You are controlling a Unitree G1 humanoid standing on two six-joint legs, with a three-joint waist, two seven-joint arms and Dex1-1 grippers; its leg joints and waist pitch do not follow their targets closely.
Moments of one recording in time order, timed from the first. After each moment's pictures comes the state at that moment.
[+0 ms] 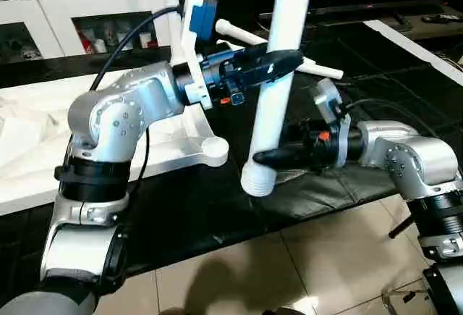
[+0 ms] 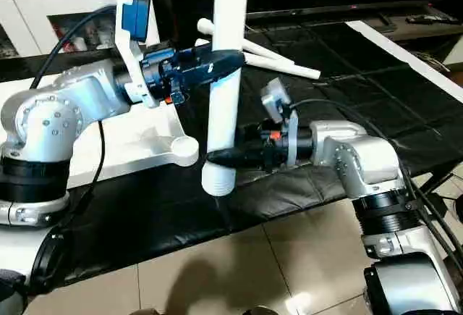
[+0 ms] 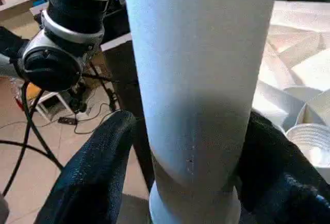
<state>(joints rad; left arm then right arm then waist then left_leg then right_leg) -0.87 0.26 0.03 0.04 -0.77 0.87 -0.82 -0.65 -0.49 0.17 0.20 0.55 0.70 1.33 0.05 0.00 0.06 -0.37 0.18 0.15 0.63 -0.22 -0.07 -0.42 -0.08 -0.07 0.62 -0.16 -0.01</state>
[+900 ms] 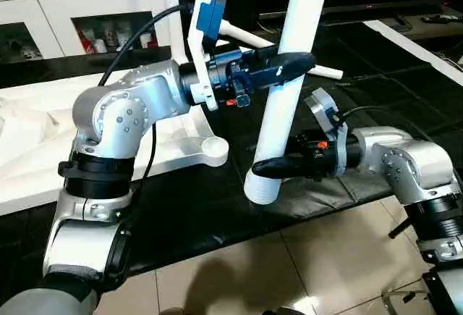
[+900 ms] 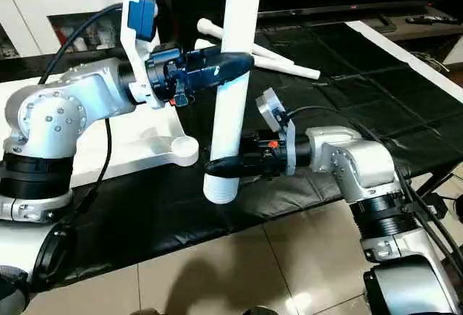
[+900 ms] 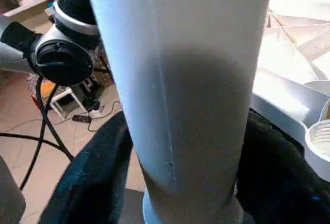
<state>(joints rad) -0.89 0.25 0.02 0.04 -0.79 0.89 -0.85 -0.64 -0.48 0.17 0.19 0.55 0.71 1.36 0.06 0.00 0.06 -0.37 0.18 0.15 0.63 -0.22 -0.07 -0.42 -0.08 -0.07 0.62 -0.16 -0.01</state>
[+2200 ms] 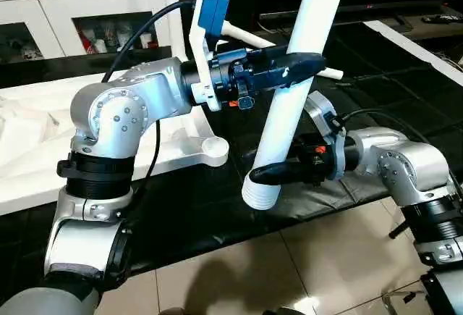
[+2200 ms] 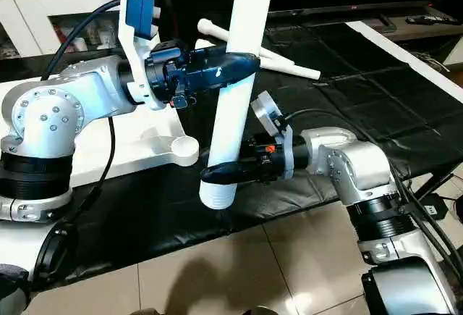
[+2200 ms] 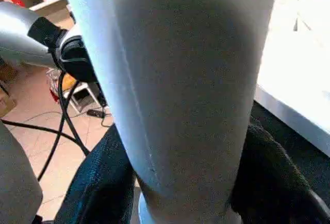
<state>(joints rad) -0.90 0.25 0.03 0.00 -0.83 0.93 -0.86 -0.63 -0.48 0.19 0.17 0.56 0.70 1.41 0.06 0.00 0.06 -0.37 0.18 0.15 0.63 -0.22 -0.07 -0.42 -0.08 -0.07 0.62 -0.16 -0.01</state>
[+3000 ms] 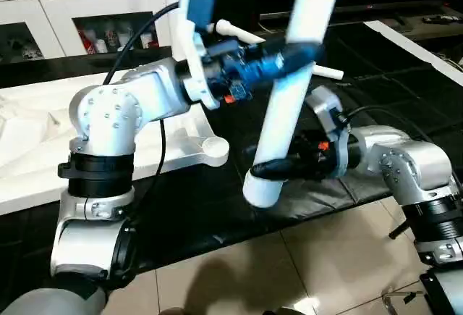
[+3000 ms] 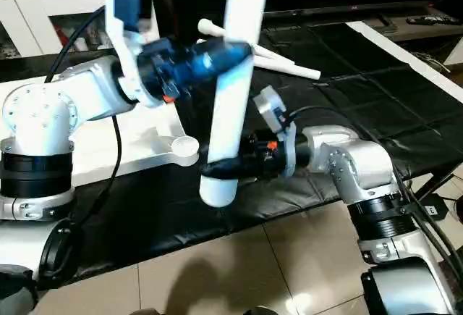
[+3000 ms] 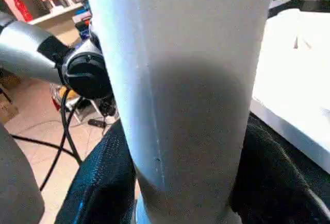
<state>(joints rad) -0.90 0.19 0.16 0.05 -0.99 1.01 -0.80 -0.63 -0.45 0.15 0.16 0.59 0.71 1.39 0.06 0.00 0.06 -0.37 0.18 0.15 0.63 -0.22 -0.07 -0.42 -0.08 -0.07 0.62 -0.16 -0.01</state>
